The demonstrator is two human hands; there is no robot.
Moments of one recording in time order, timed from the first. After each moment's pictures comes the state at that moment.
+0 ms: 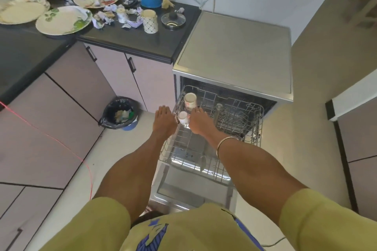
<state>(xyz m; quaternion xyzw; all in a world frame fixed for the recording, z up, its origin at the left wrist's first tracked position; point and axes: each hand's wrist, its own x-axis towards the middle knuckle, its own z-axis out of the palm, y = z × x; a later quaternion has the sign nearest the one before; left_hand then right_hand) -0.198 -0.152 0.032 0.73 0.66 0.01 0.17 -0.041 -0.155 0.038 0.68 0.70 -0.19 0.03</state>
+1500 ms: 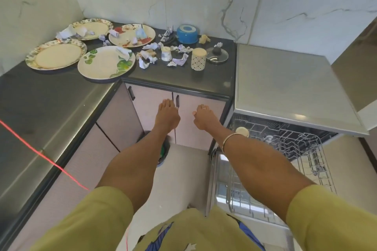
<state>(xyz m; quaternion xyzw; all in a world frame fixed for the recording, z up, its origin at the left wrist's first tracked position) -0.485 0.105 0.085 0.78 0.61 0.06 0.14 -0.323 0.080 0.082 0.72 0.68 -0.14 0.04</state>
